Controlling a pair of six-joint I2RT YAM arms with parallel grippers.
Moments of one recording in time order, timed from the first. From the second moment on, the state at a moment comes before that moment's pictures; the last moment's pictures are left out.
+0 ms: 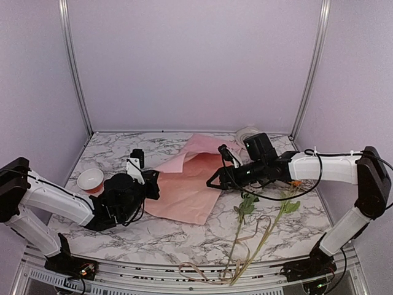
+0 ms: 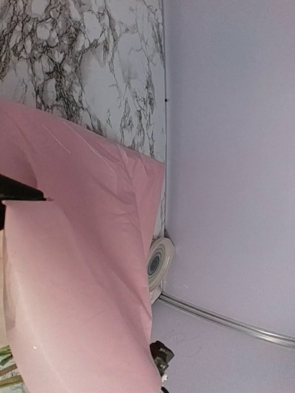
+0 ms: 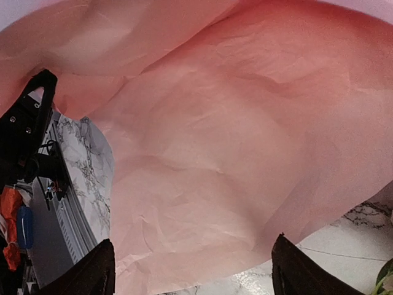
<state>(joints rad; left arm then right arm) -1.03 1.50 0.53 0.82 -0.62 -0.33 0.66 1.56 0.97 -0.15 -0.51 0.37</state>
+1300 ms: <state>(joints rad) -0.71 1.33 0.38 0.39 -0.63 -1.14 0.65 2.09 1.36 -0.28 0.32 0.22</state>
